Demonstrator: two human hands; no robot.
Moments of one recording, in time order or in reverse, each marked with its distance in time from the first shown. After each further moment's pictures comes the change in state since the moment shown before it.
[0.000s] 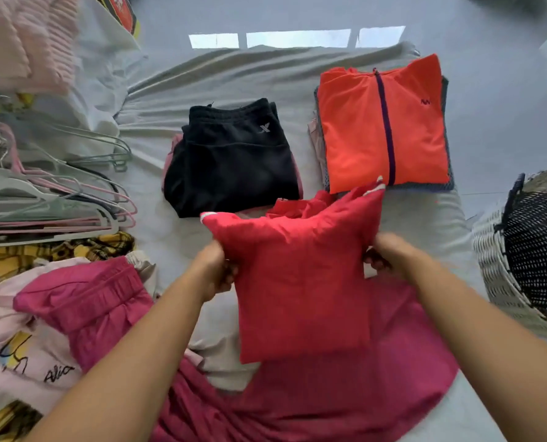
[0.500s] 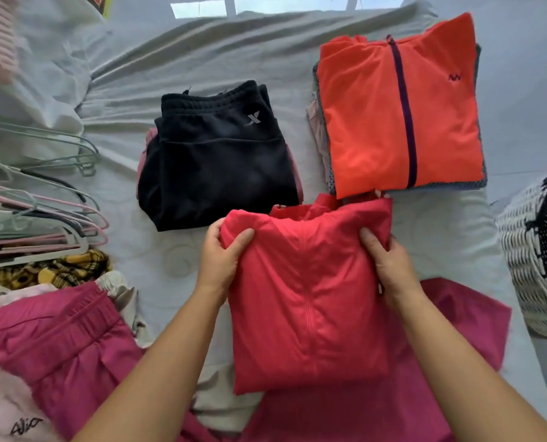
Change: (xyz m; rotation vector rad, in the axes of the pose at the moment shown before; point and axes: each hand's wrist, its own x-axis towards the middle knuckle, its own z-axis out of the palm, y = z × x) left_hand 0.065 0.008 0.029 -0.100 0.153 0.499; right_hand 0.042 0.008 0.034 0.318 0.261 -0.393
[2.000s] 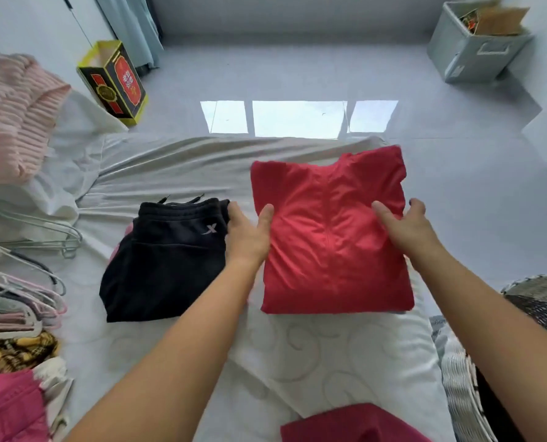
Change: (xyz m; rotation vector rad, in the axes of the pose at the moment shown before) left_hand 0.041 0.186 0.166 0.286 0.113 0.157; right_hand 0.114 -0.234 -0.098 -0.512 0.110 -0.233
